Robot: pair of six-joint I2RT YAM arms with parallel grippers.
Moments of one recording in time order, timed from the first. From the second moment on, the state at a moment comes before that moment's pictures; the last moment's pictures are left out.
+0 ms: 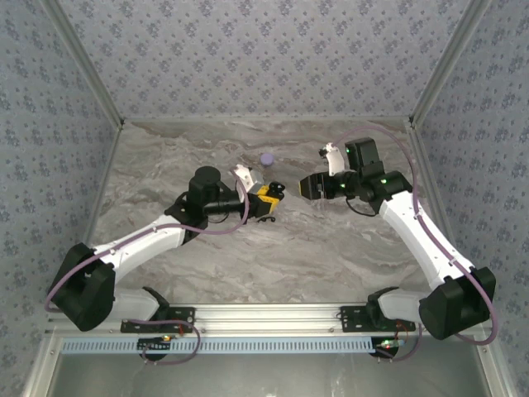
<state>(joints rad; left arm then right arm) -0.68 1.31 0.78 0.31 0.66 -0.01 0.34 1.25 1.15 -0.70 -0.49 0.18</state>
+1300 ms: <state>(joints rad) -0.67 1.13 0.68 0.44 0.72 -0.14 0.56 1.95 1.37 -0.61 -0.41 0.30</state>
